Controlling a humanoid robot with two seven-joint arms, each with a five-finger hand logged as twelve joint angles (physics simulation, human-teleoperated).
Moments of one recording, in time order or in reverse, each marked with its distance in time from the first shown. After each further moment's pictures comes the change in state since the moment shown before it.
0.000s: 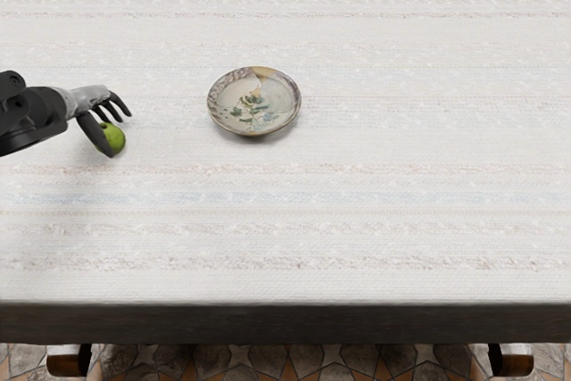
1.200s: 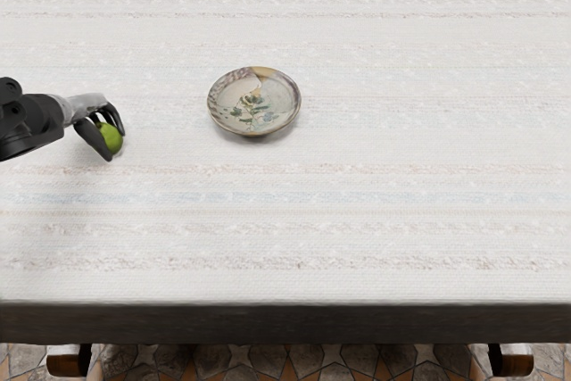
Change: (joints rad) left arm 0.012 0.017 0.009 -0.025 -0.005 -0.006 0.005; right arm 0.000 0.000 0.000 0.000 0.000 0.000 0.000
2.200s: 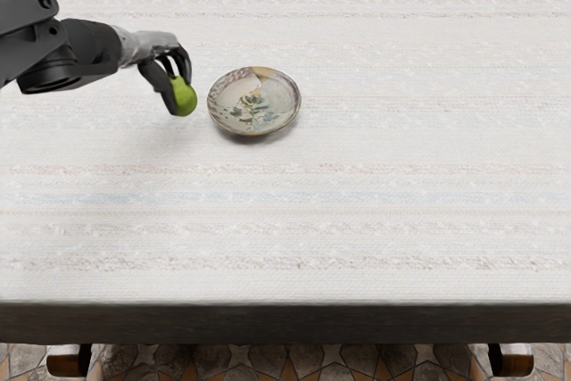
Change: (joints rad) left arm -0.228 -0.084 -0.073 -0.104 -0.057 -0.130 0.061; right arm 0.000 0.000 0.000 0.000 0.000 0.000 0.000
